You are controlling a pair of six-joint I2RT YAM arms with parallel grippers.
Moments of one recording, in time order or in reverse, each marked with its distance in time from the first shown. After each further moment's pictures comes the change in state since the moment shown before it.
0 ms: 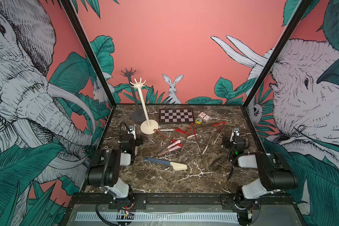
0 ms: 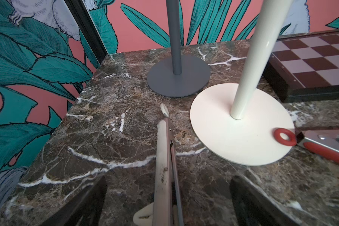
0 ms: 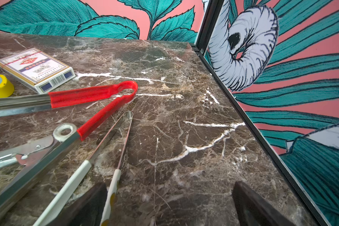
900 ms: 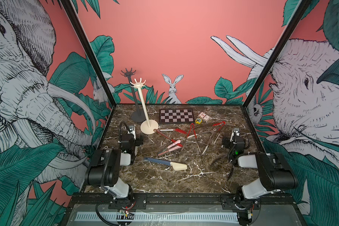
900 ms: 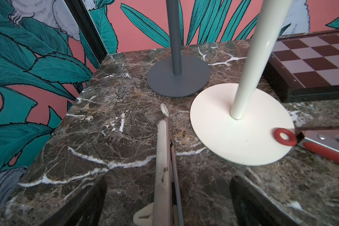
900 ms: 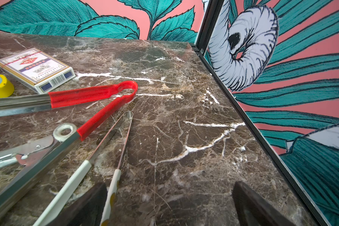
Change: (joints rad) left arm 0.000 0.000 0.000 0.000 0.000 0.000; right arm 0.000 0.000 0.000 0.000 0.000 0.000
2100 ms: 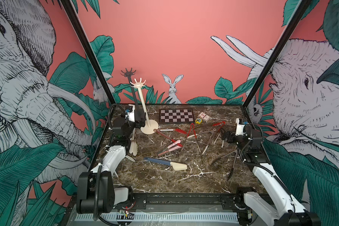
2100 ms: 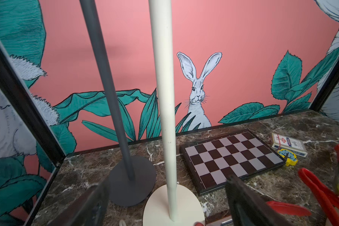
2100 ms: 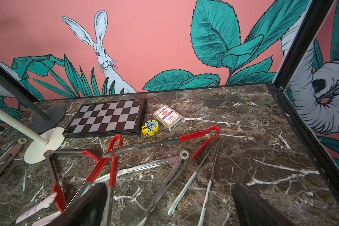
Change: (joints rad) left arm 0.000 -0.263 0.358 -0.303 0.392 -0.057; right arm 0.013 -0.619 0.252 -0.768 -0.495 0.153
